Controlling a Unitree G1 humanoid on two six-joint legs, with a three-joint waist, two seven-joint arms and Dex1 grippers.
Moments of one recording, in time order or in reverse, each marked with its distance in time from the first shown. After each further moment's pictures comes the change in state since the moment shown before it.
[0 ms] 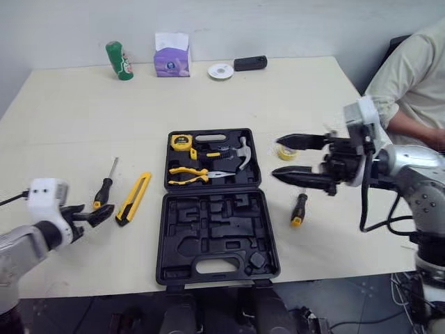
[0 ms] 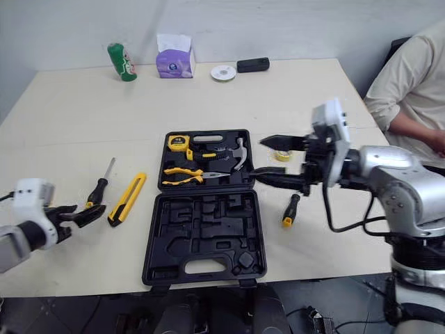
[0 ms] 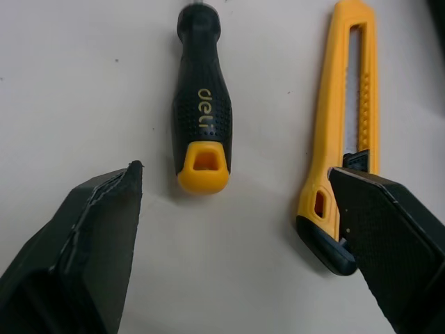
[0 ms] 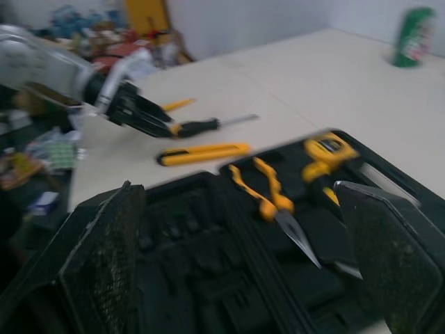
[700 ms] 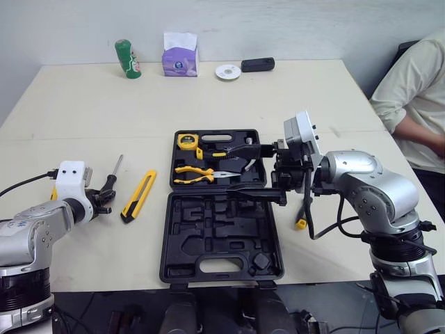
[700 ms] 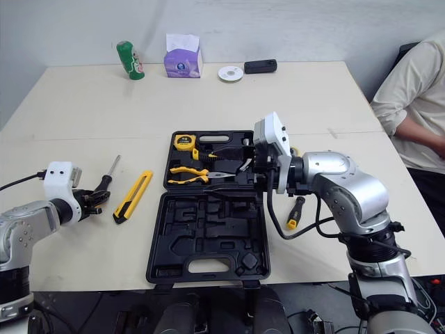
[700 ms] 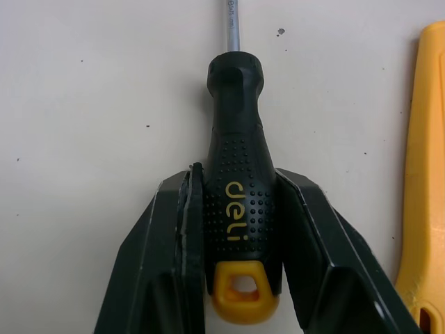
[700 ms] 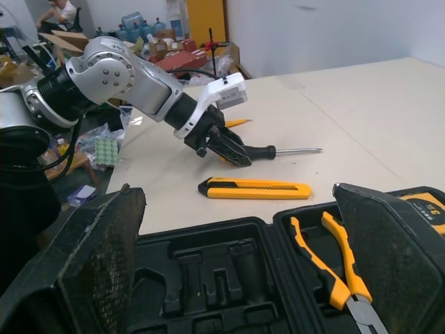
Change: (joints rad) left arm -0.150 0.025 -0.213 0.237 0.165 -0.183 -0.019; right arm -0.044 0.157 0.176 0.029 -0.113 -0.122 -0.035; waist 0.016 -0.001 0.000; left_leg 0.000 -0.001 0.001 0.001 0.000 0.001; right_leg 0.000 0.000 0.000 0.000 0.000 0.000
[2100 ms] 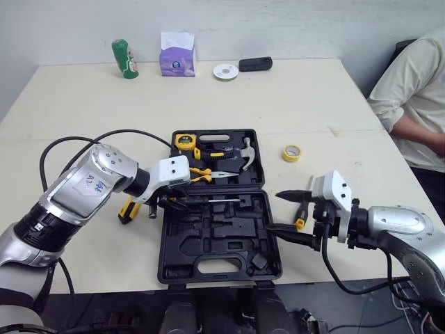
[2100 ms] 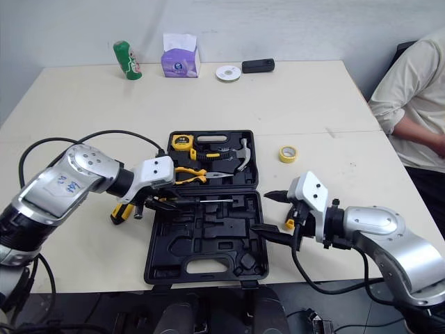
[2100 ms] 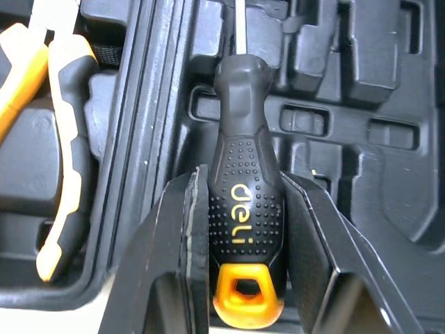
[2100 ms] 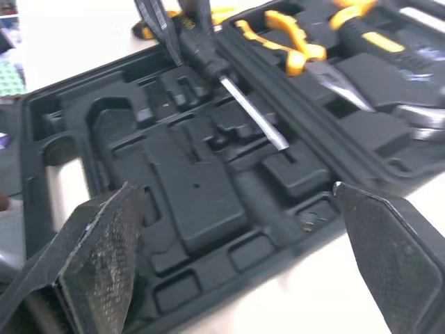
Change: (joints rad) left arm -0.513 0.244 -0.861 0.010 0.210 -0.402 -0.910; right arm 0.528 -0.256 -0.180 -0.303 -0.039 0.030 -0.174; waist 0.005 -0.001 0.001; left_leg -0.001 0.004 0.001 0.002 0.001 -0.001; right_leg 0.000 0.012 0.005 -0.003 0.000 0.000
